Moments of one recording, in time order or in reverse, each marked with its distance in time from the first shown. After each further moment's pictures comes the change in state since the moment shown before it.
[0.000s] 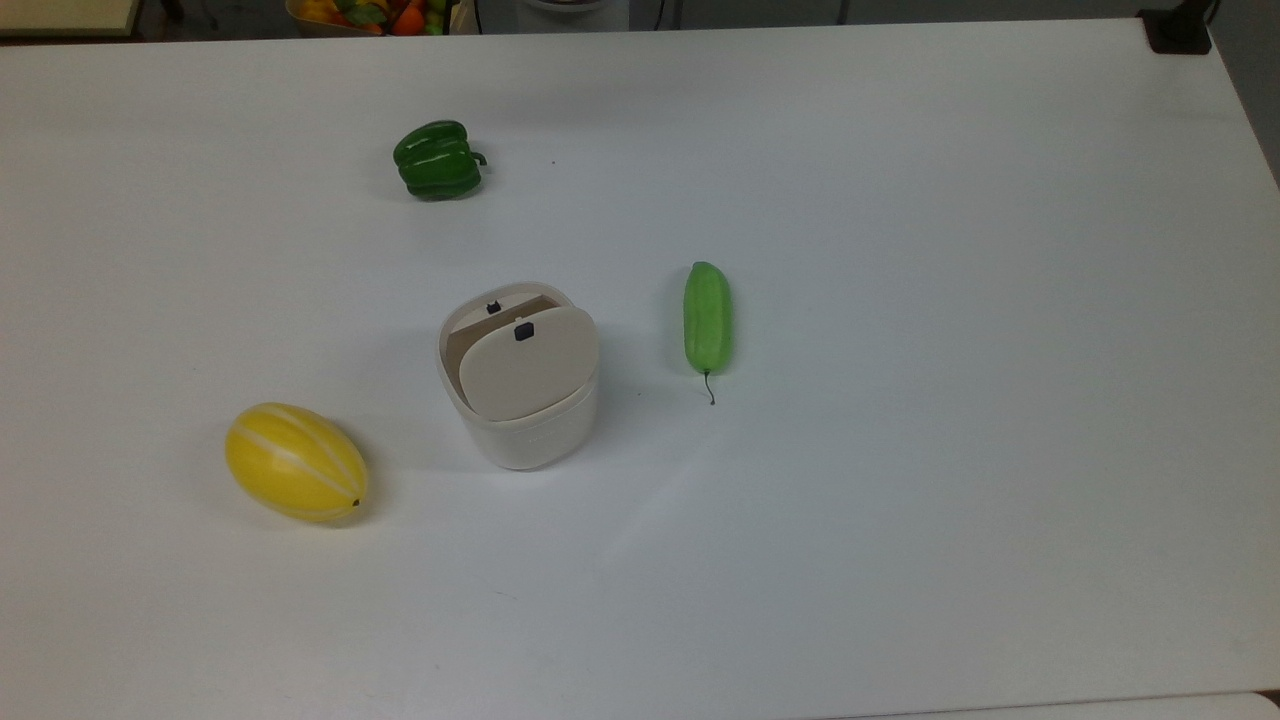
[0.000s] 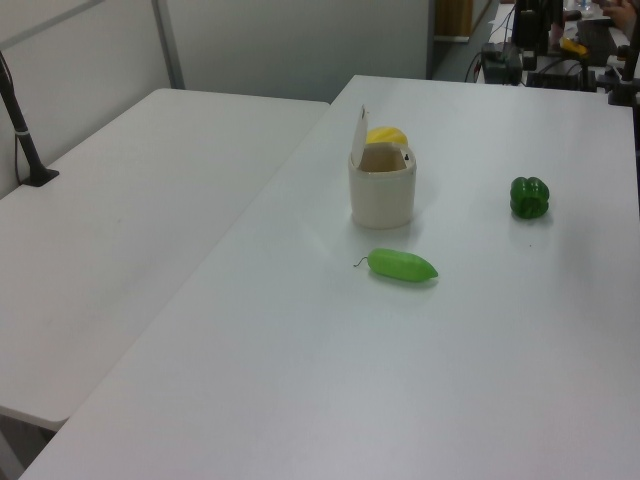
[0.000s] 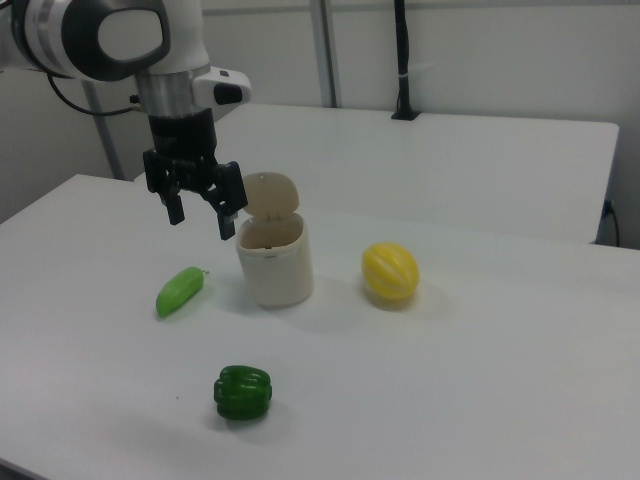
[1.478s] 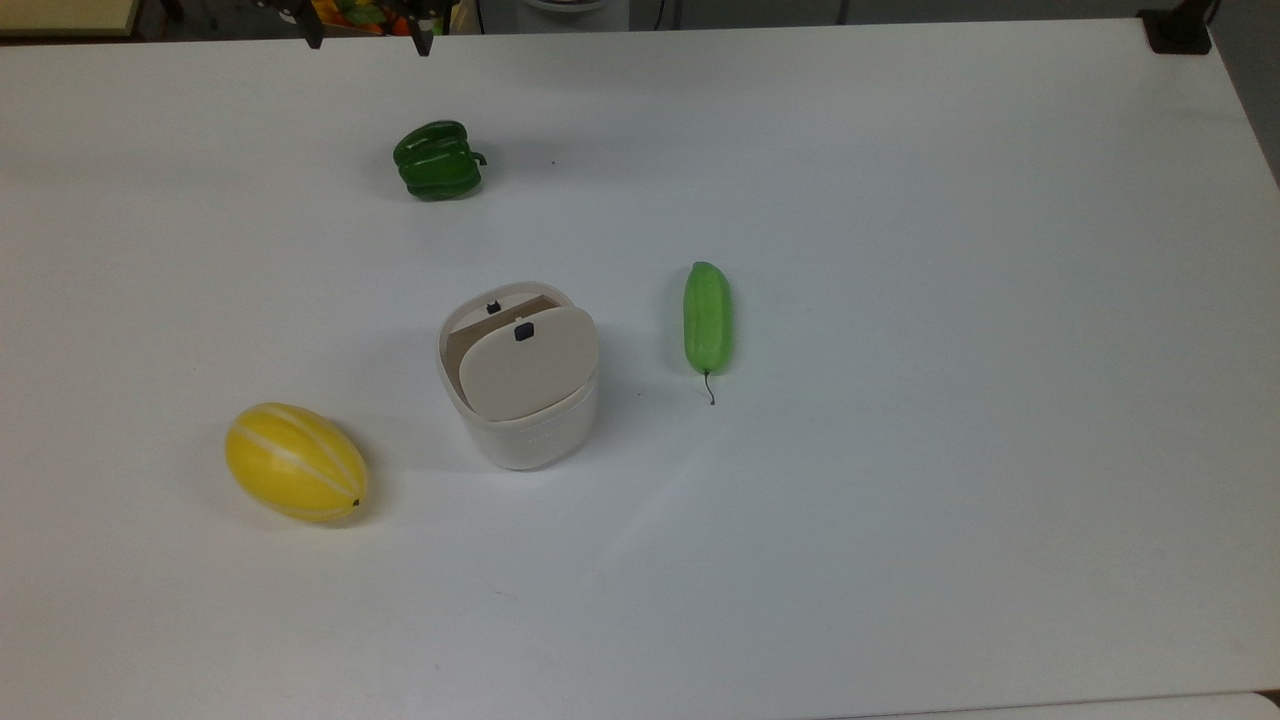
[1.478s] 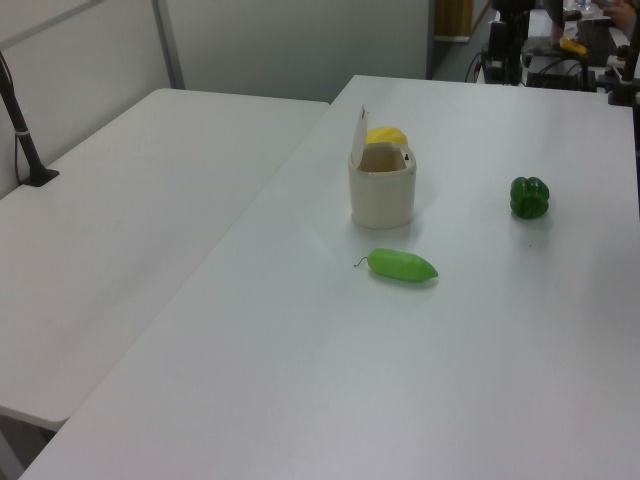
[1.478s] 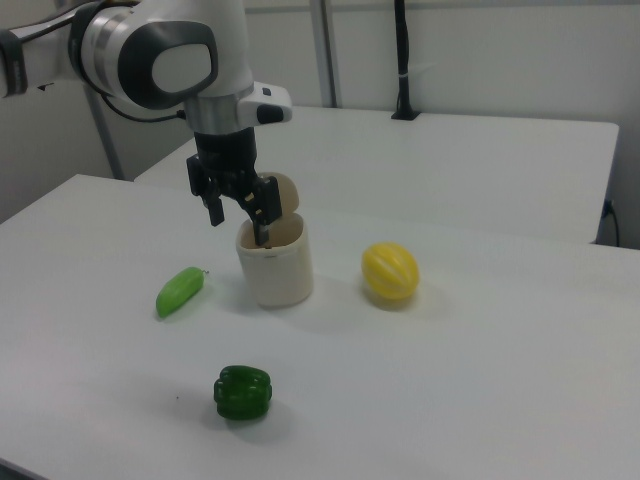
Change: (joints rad) arm 0.024 0.105 -0.080 0.029 0.094 0.137 0.001
